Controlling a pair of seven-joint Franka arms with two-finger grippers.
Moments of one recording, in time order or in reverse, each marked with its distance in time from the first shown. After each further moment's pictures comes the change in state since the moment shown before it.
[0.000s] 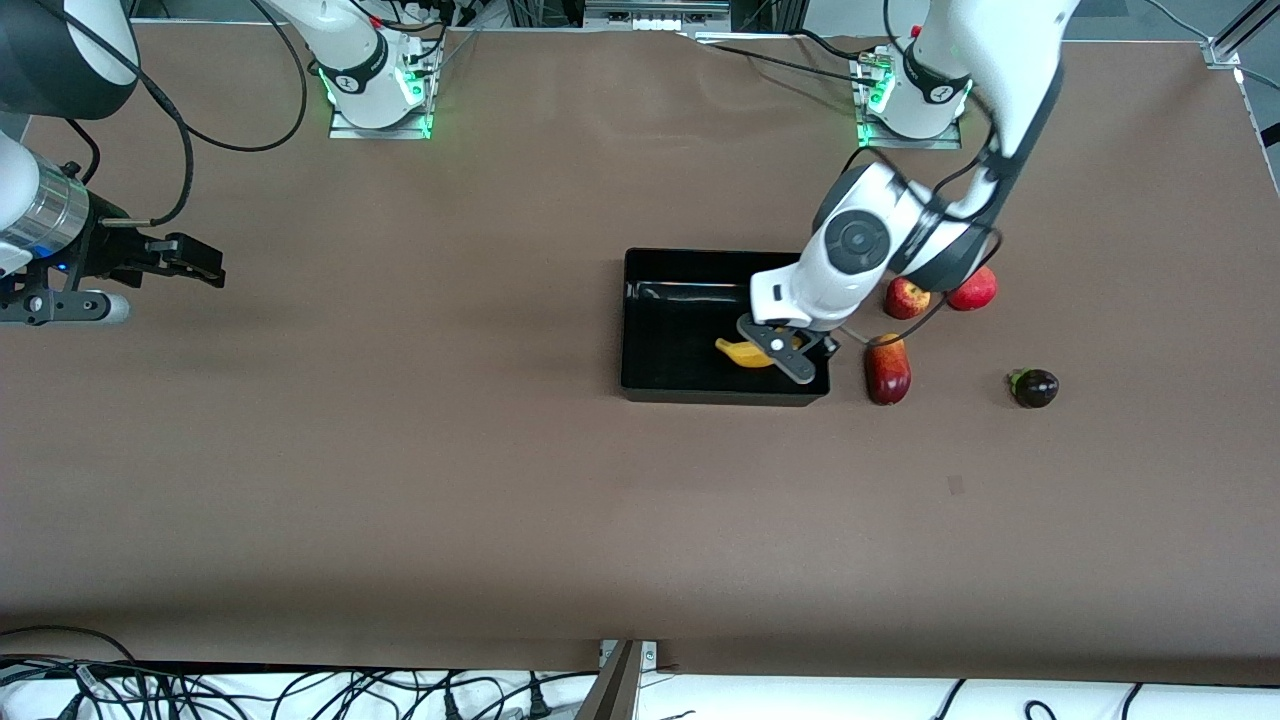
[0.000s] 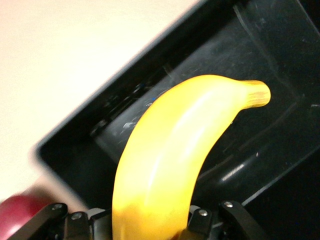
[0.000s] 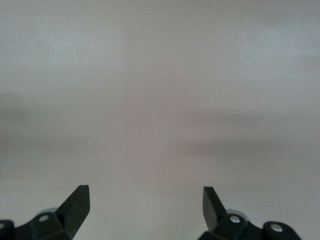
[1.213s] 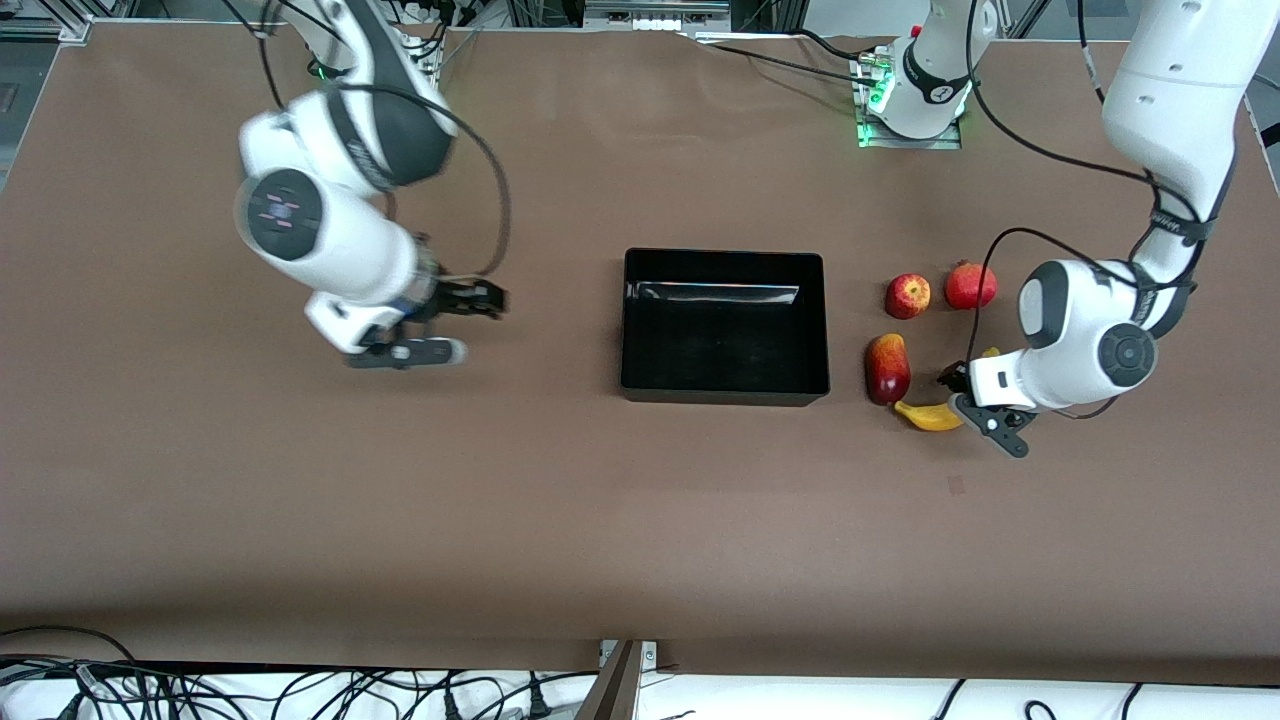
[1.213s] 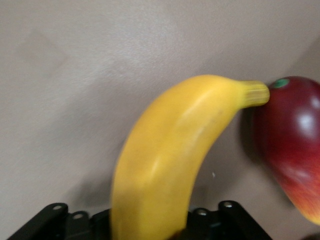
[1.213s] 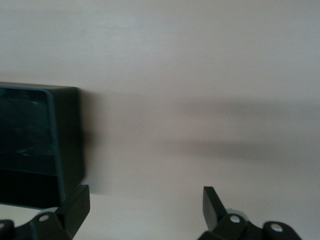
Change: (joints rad) left arm 0.410 0.245 0.094 0.066 -0.040 0.131 0.558; right arm 0.406 0.267 0.024 0.011 0.254 0.288 0.343
